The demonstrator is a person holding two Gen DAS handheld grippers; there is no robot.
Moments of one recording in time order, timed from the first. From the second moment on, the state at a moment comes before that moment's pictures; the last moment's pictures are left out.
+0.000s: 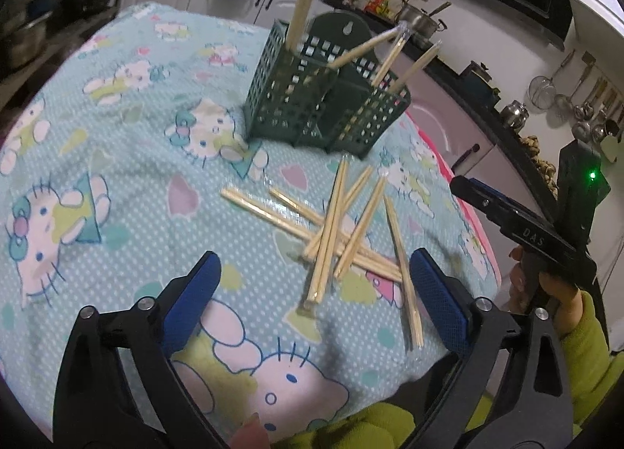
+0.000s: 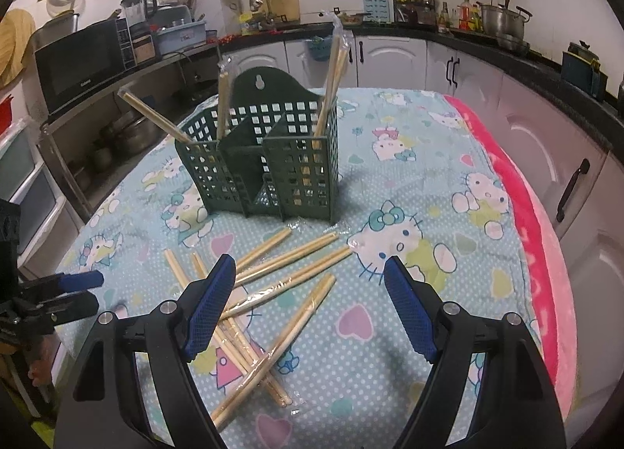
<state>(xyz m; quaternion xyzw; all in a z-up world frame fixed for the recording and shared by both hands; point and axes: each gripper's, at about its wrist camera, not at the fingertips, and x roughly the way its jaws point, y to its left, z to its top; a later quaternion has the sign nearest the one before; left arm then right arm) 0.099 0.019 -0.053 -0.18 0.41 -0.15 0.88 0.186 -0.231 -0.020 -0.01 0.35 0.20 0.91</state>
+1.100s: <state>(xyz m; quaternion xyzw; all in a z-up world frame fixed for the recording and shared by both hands) 0.114 0.011 -0.106 -0.25 0.47 -0.22 0.82 0.242 -0.230 -0.058 -0.01 0.39 0.16 0.91</state>
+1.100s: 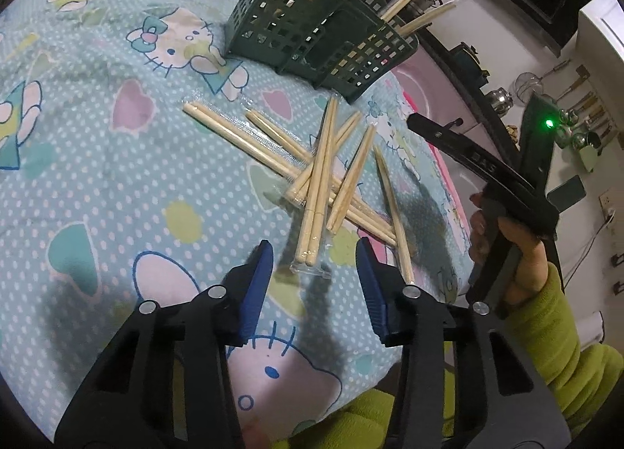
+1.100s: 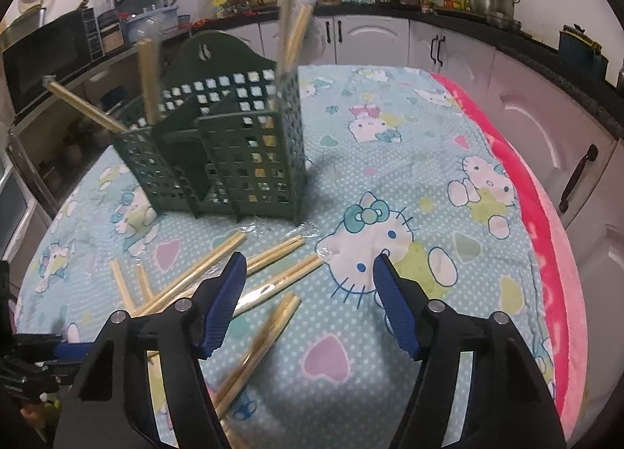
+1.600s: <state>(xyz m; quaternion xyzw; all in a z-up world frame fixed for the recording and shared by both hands) 0.111 0.023 -0.109 -0.27 0.47 -0.22 0.81 0.289 -0.228 -0.089 0.03 0.45 0.15 0.88</state>
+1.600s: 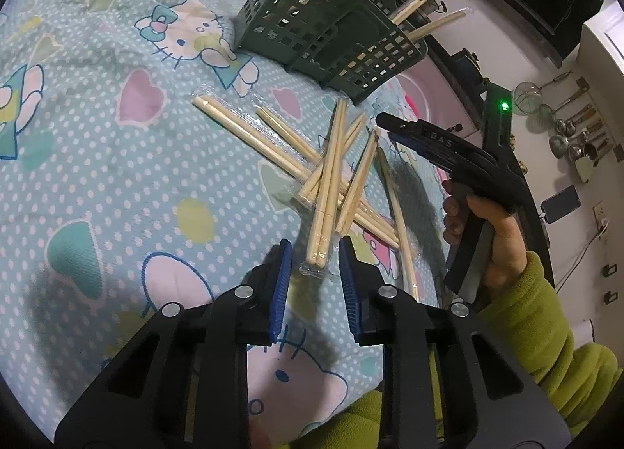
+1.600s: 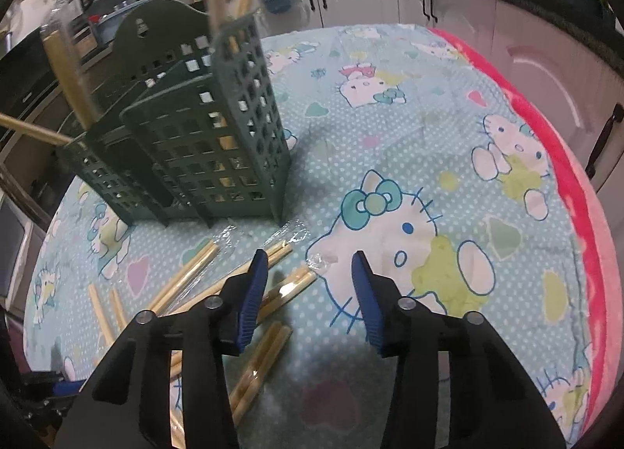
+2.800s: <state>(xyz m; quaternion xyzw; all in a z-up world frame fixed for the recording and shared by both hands) 0.103 0.034 -0.062 -0.23 0.39 -0.20 0.87 0.254 -0.232 -0.032 0.04 0.35 0.18 0.92</state>
